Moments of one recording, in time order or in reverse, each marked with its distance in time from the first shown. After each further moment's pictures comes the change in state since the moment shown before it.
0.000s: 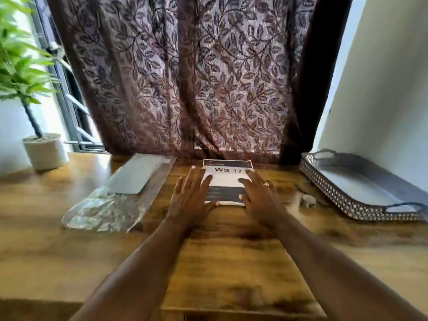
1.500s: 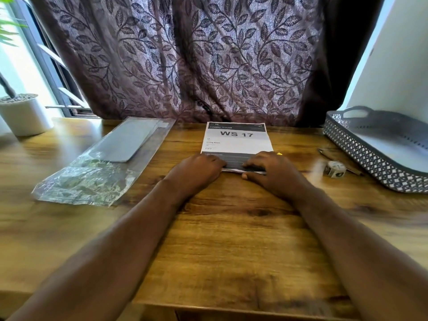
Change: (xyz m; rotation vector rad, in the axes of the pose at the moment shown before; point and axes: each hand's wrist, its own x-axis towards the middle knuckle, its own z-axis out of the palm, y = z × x) left_hand 0.025 0.007 0.008 0.016 -0.193 0.305; right_hand 0.018 0.043 0.039 0.141 -0.148 -0.124
